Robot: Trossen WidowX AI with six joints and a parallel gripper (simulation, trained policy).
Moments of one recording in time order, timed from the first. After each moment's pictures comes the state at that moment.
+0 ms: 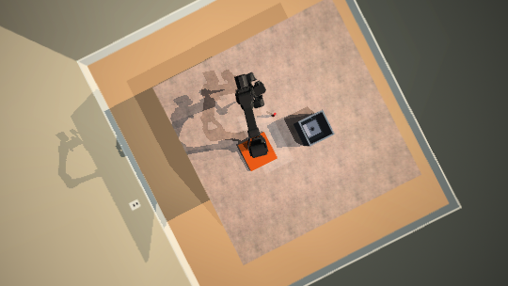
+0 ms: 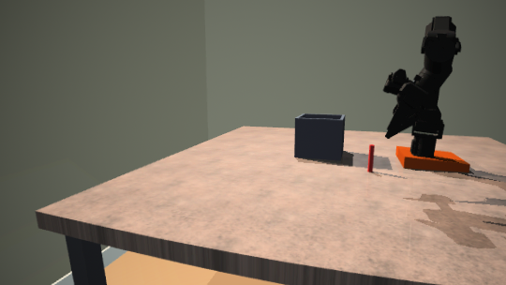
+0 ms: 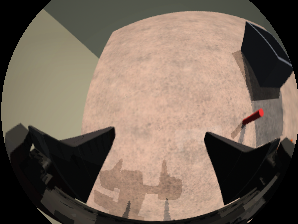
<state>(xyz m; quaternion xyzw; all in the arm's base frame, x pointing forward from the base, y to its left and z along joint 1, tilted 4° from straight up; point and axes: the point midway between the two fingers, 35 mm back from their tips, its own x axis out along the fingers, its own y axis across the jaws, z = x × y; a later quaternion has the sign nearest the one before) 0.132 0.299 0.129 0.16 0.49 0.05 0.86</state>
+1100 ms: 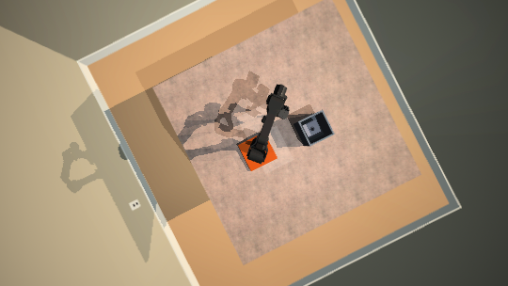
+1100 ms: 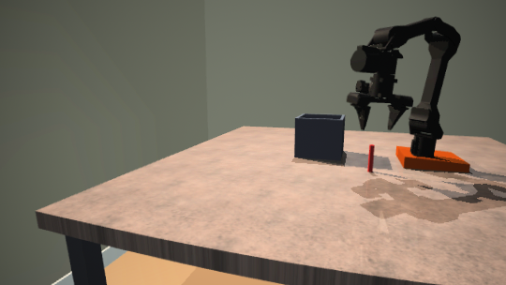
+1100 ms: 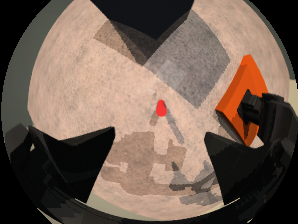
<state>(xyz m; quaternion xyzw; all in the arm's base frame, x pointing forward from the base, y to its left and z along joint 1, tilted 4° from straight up) 0.165 0.145 0.120 0.32 0.61 -0.34 0.64</state>
